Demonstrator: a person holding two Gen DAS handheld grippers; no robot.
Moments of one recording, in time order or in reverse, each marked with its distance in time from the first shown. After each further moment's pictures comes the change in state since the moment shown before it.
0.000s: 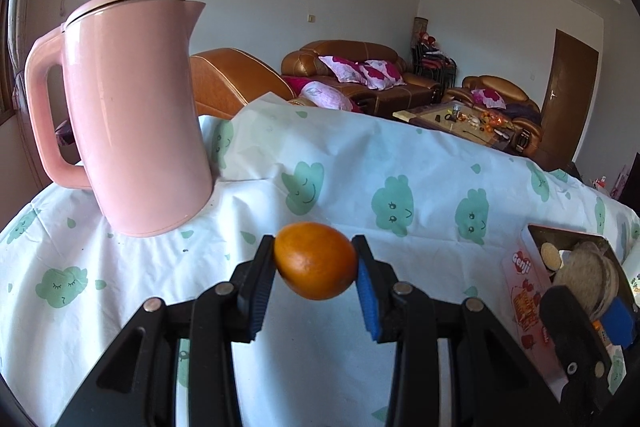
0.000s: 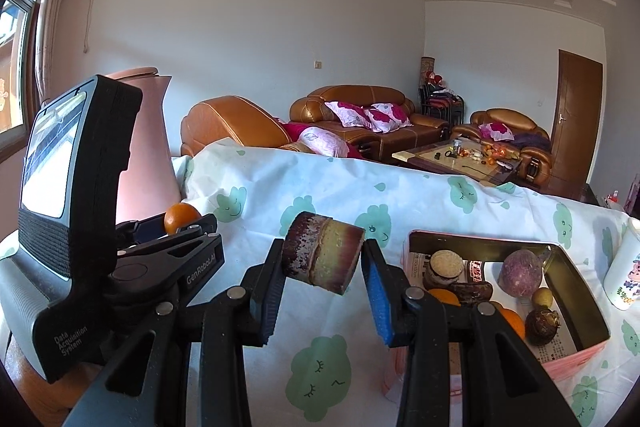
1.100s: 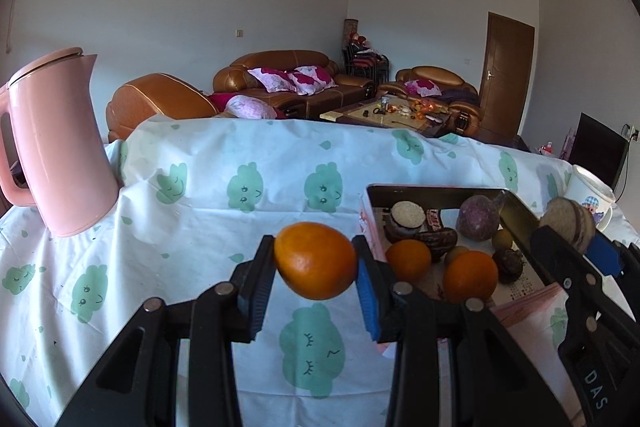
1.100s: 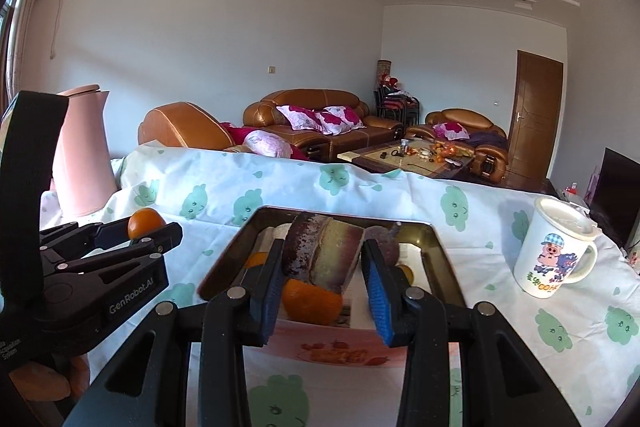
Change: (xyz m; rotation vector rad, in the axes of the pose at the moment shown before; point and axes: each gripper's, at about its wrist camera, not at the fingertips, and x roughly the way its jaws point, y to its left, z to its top) left arm -0.056 -0.106 -0.033 0.147 -0.042 -0.199; right arm -0.058 -0.115 -0.025 0.031 -0.018 -0.159
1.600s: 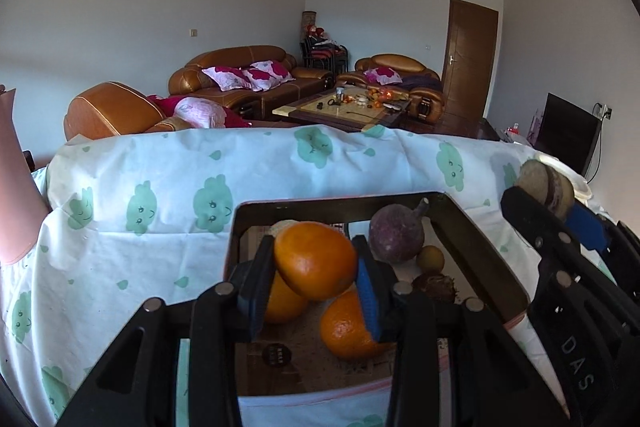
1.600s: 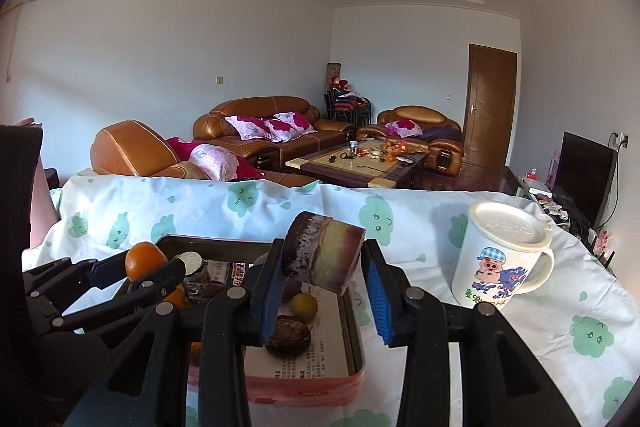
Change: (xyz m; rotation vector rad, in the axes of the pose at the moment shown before) left arm 0.035 -0.087 0.017 0.070 0.039 -0.117; right arm 0.019 -0.066 0.015 0.085 -0.011 -0.157
